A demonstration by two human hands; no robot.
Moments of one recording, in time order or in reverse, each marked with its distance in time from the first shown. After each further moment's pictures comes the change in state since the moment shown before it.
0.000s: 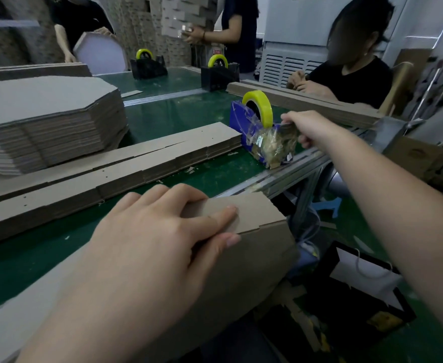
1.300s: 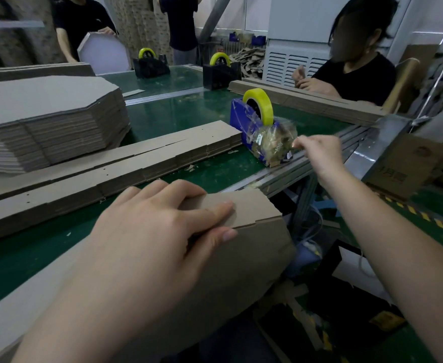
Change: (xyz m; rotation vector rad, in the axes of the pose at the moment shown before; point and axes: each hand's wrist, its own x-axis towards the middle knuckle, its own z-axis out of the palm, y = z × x) left_hand 0.003 0.001 0.001 -0.007 -0.016 -0.009; right_hand -0.042 0.050 0.018 0.304 0.281 -0.127
